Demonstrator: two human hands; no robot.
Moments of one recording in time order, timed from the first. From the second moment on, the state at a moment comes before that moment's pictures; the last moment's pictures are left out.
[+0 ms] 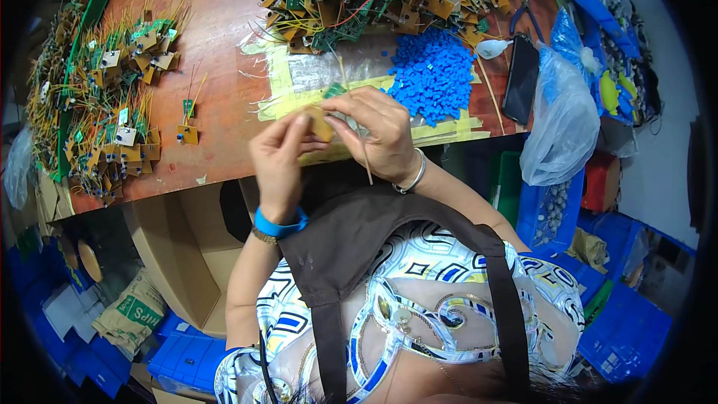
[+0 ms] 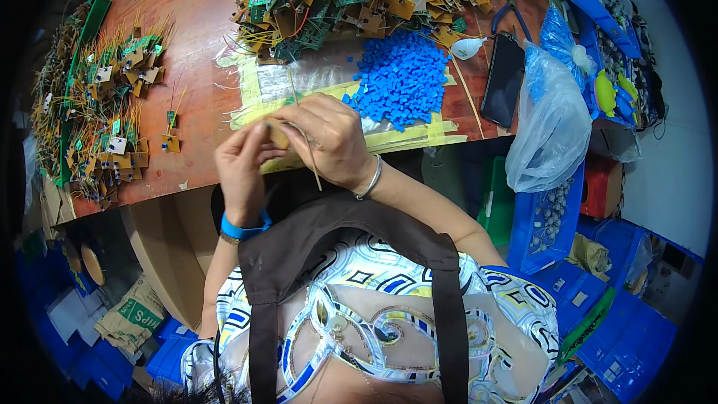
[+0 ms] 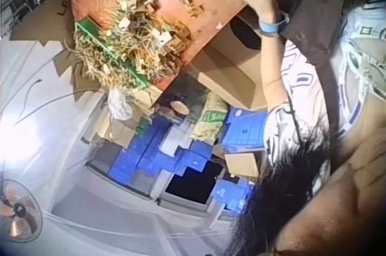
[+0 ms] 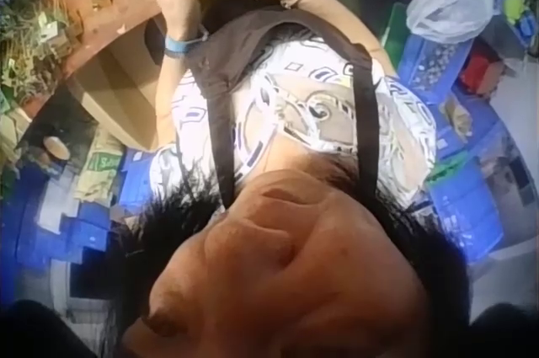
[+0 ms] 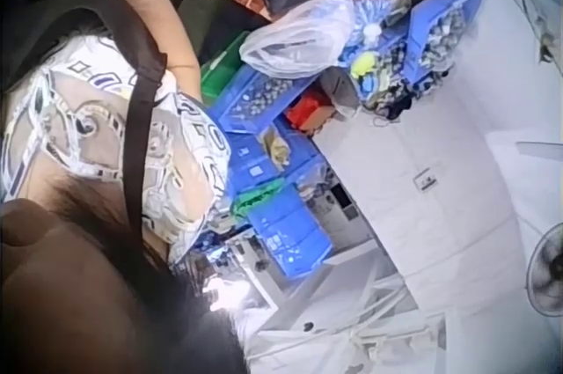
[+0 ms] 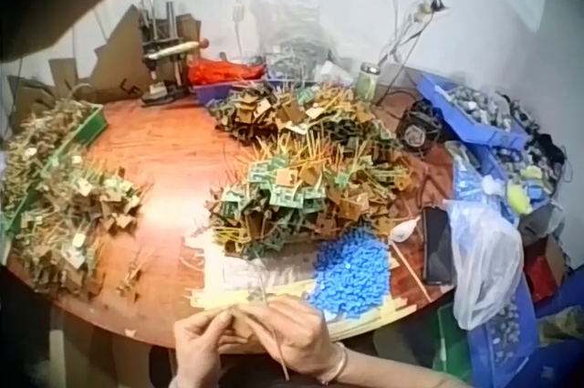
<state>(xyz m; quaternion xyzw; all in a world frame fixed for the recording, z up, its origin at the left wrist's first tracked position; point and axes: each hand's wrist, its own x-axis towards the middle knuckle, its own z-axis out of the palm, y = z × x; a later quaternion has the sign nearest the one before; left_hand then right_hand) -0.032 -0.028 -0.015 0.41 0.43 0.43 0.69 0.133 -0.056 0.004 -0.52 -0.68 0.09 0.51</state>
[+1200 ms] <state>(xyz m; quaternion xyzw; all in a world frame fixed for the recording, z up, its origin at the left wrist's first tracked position) -0.030 0.041 0.023 0.62 0.37 0.58 0.39 0.185 -0.077 -0.021 -0.53 -0.63 0.27 0.50</state>
